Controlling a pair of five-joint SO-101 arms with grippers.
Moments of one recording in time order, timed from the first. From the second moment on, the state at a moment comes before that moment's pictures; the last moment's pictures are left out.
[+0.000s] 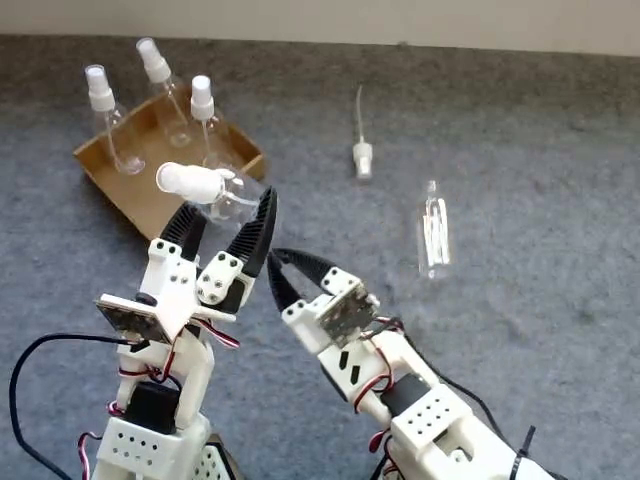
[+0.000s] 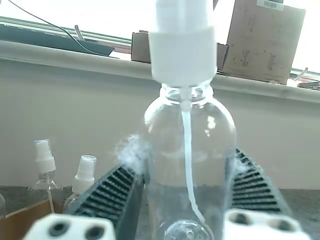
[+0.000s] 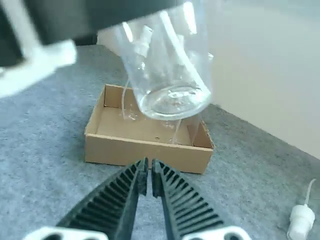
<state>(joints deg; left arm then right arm) 10.6 -101.8 96.0 -2.9 12.5 -41.5 -59.3 95.3 -24.7 13.8</state>
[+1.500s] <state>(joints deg) 16.7 -102.0 96.0 18.4 12.5 -45.5 -59.3 95.3 -23.1 14.8</state>
